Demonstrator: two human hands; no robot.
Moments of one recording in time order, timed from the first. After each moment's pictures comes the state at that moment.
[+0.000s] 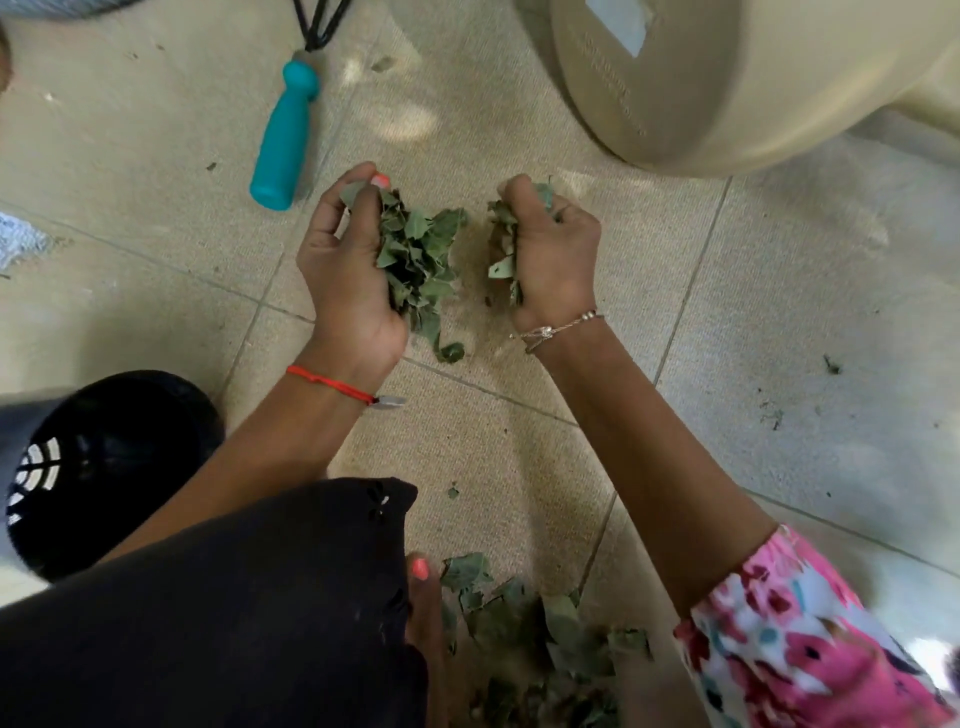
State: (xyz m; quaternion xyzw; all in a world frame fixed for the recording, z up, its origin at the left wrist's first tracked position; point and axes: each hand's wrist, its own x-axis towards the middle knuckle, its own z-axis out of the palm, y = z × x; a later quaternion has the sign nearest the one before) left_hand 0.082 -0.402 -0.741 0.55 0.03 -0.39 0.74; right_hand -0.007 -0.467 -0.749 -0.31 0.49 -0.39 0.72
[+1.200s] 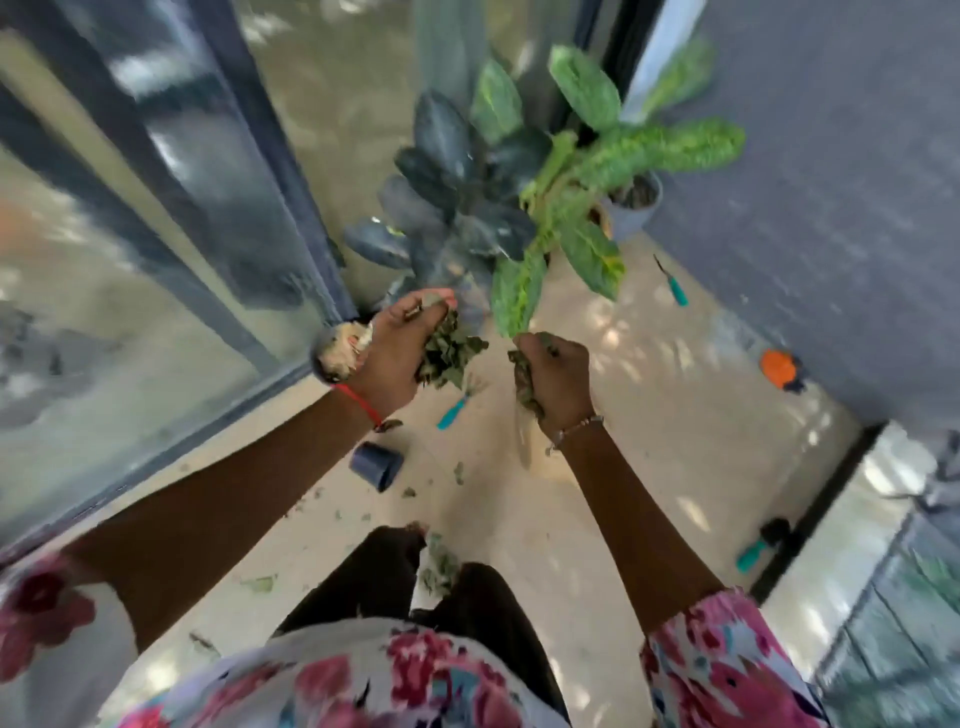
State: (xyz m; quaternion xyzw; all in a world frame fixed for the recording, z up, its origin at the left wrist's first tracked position) left_hand 0.077 -0.343 0.060 0.57 0.00 -0.32 0.75; right_hand -0.030 -0.446 0.054 -0.54 0.38 -0.19 0.72
